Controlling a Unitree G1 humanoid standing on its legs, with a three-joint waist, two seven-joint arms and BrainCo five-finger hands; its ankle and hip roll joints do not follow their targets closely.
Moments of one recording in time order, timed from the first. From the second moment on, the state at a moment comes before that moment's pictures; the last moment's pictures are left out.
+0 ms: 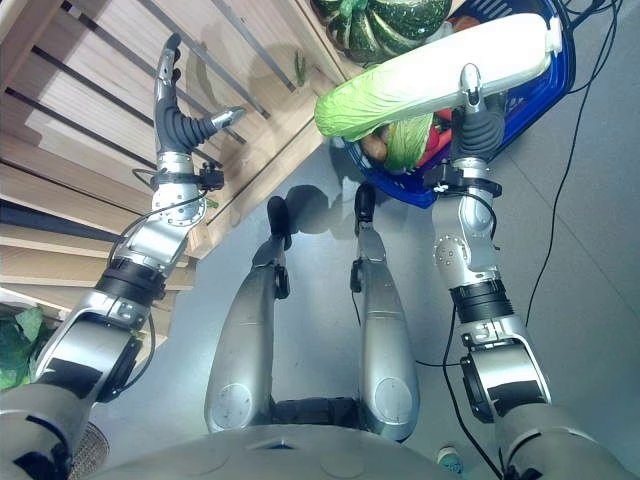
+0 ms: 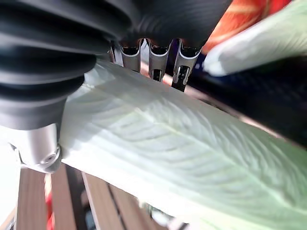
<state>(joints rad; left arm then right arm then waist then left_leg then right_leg) -0.69 0.49 -0.31 0.50 -0.01 -0.30 0.61 -0.59 -0.37 0.11 0.35 0.81 -0.43 -0.20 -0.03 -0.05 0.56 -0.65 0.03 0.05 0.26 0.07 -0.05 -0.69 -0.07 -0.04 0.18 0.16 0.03</state>
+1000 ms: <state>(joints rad) -0.90 0.57 -0.44 0.82 -0.13 -0.34 0.57 -0.99 -0.59 0.06 1.24 1.00 -0.19 -0.11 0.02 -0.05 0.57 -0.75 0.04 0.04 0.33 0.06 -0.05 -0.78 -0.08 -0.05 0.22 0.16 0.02</state>
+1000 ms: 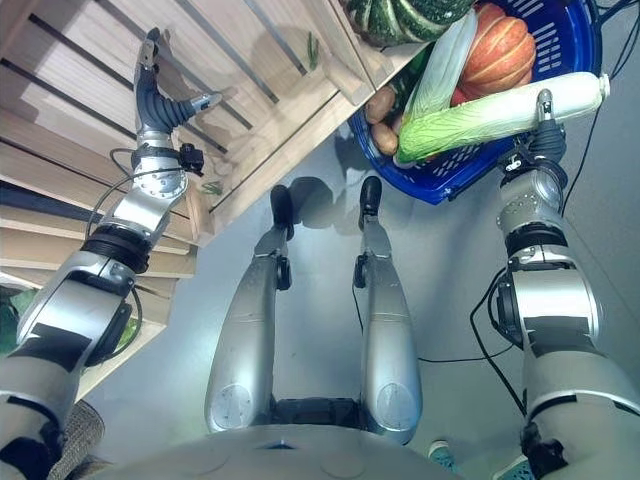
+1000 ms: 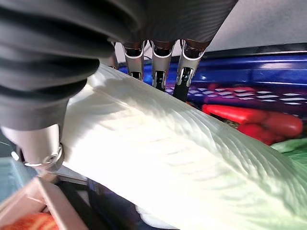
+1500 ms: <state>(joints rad) -0.92 0.57 -0.45 0.77 -0.13 -0.35 0.60 -1.12 -0.63 0.17 1.24 0.82 -0.08 -0.15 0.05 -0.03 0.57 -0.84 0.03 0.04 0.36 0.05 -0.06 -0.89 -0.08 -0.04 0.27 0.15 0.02</state>
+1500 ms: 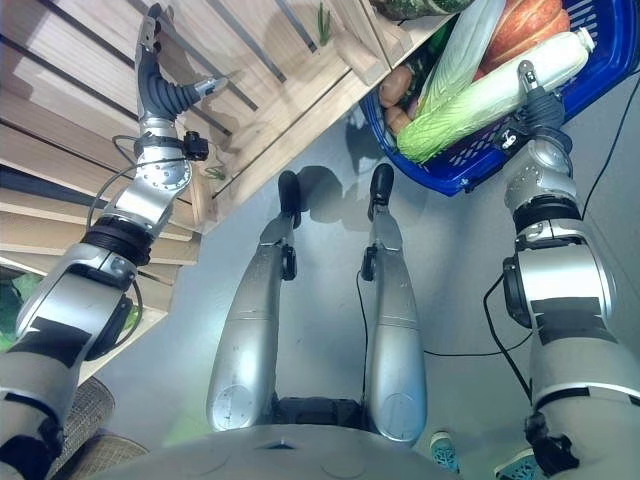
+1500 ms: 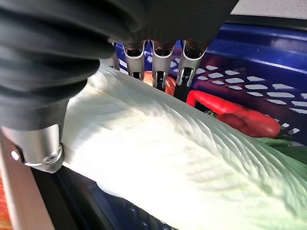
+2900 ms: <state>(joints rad) -0.67 0.65 -0.44 0.72 -0.13 -0.35 0.43 -0.90 -0.64 0.12 1.35 0.71 -0.09 -0.16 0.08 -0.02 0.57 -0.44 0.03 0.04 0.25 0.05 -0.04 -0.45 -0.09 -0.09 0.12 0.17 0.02</state>
